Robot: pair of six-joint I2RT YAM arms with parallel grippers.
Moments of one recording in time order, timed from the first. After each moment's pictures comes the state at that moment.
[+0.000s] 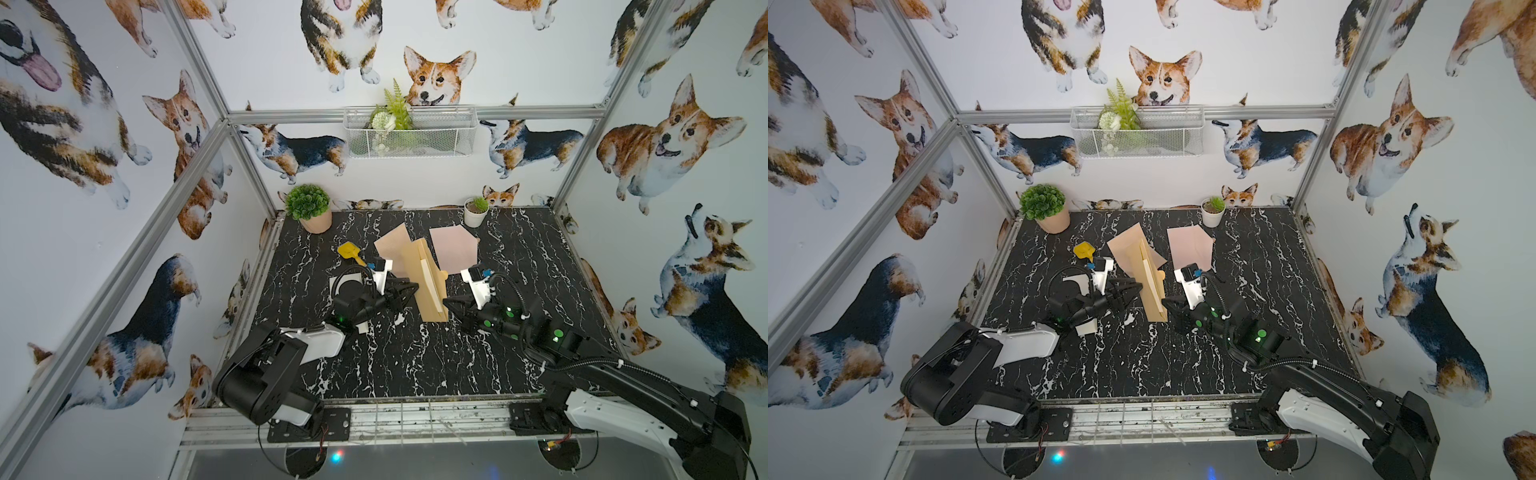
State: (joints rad) left arm -0.53 1.46 0.43 0.96 0.53 -0.48; right arm 0.87 0.90 0.66 -0.10 -0.13 0.39
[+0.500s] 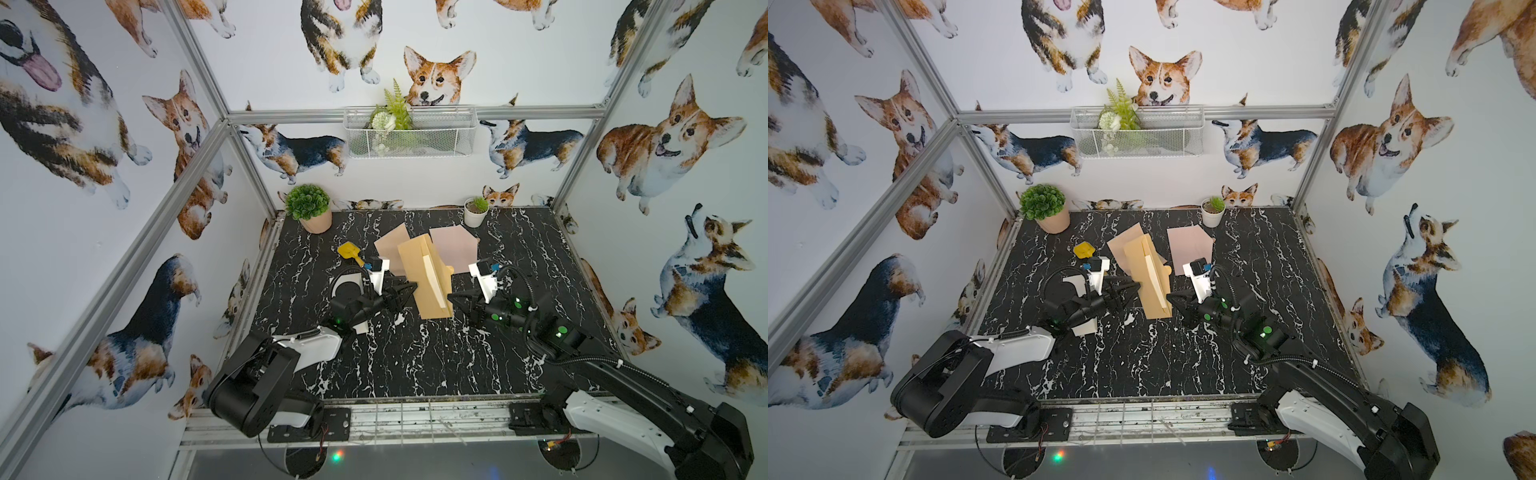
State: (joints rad) left arm -0.53 1.40 0.42 0.93 0.50 -0.47; right arm 0.72 0.90 0.62 -0.03 -0.35 0.40
